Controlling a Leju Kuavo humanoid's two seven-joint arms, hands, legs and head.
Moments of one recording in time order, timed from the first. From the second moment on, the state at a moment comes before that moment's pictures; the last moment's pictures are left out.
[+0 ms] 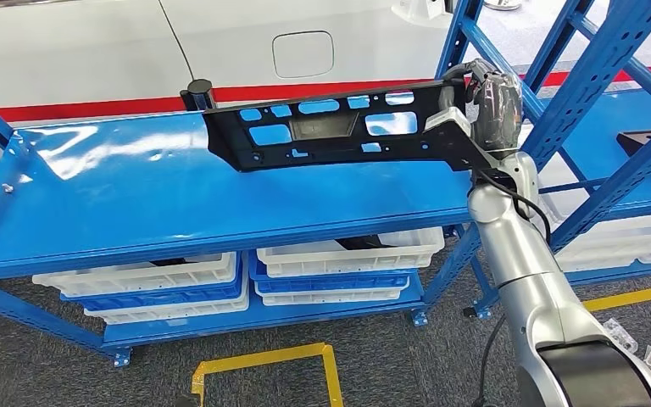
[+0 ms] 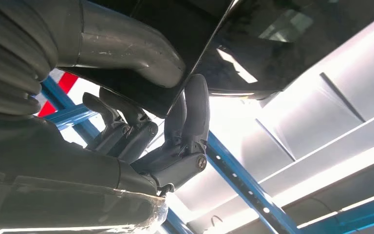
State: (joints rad) left arm -0.17 -0.23 1.03 -0.22 -1.01 0.37 -0.30; right arm -0.87 -0.08 0.25 -0.92 0.63 -0.47 -0.36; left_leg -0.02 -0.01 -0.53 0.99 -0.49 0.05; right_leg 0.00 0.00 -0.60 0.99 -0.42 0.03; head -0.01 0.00
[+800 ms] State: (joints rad) left arm -0.19 -0.23 0.98 -0.22 -1.05 0.36 -0.28; right arm -0.89 -0.09 0.19 -0.65 0.80 -0.56 -0.28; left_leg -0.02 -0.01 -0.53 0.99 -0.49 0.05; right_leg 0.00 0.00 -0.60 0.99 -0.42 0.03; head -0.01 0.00
